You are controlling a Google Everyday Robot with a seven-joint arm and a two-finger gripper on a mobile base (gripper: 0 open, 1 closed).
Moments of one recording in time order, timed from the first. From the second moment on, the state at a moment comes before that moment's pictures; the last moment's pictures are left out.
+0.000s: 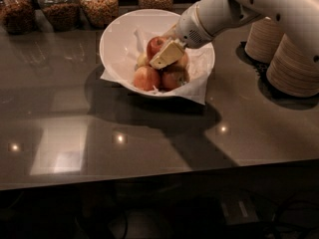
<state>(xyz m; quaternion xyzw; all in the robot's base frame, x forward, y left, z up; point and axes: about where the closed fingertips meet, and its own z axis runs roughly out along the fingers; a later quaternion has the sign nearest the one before) 0.649 -0.026 0.923 -0.56 0.72 0.17 0.37</state>
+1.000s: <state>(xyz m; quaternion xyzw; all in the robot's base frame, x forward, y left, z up) 0.623 -0.037 0.981 -0.58 0.69 0.16 0.40</state>
